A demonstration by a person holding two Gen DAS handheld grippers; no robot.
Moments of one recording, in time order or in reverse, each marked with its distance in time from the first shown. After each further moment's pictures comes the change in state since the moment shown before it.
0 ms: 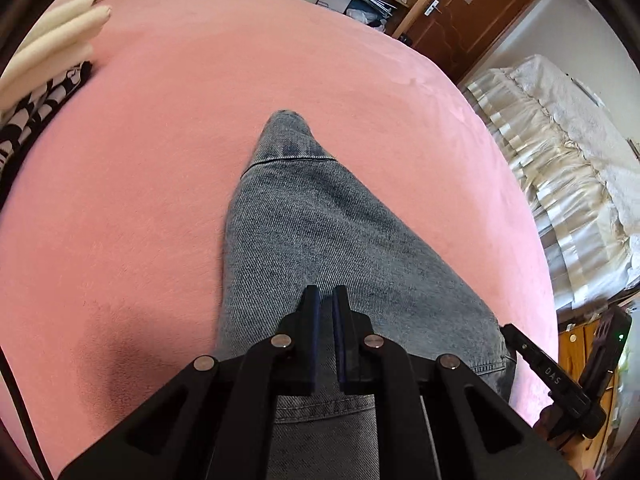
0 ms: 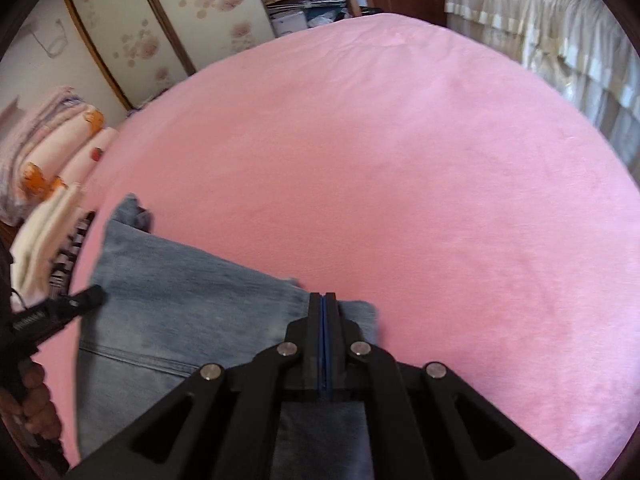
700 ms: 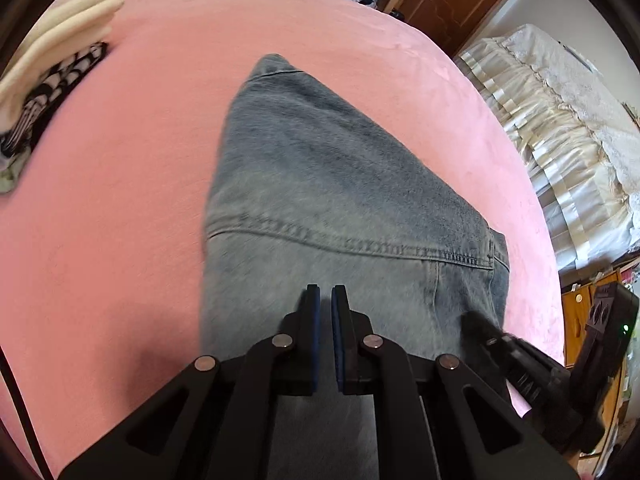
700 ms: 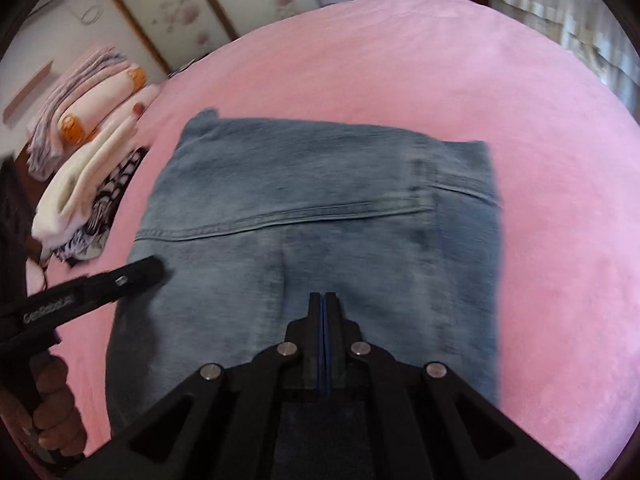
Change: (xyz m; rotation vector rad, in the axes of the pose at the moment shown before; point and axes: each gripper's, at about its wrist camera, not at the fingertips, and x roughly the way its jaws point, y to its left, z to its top) left arm -0.047 -0.027 -0.081 0.035 0.072 0.021; right arm -0.025 0.054 -0.077 -0.057 0.096 0.117
